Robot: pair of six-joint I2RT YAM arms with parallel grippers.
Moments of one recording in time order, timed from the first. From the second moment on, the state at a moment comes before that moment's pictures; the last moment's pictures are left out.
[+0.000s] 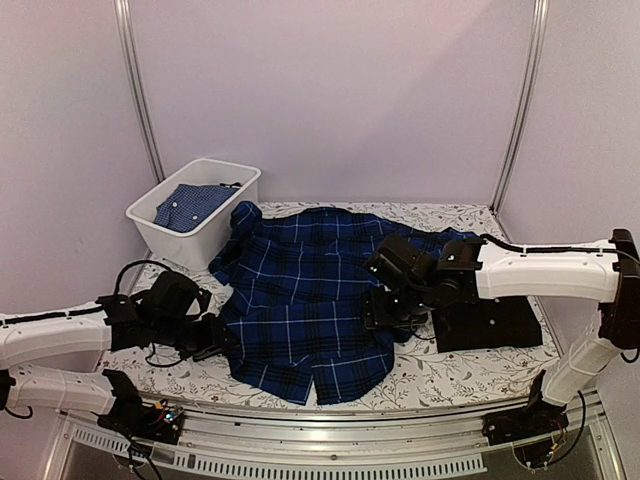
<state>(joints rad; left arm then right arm) -0.73 0.97 0.44 -0.40 0.11 -0.99 1.06 1.56 1.17 -0.68 0.25 0.84</state>
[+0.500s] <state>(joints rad) -0.71 1.07 0.64 -0.57 0.18 -0.86 1.07 1.71 1.23 -0.78 0.26 0.87</state>
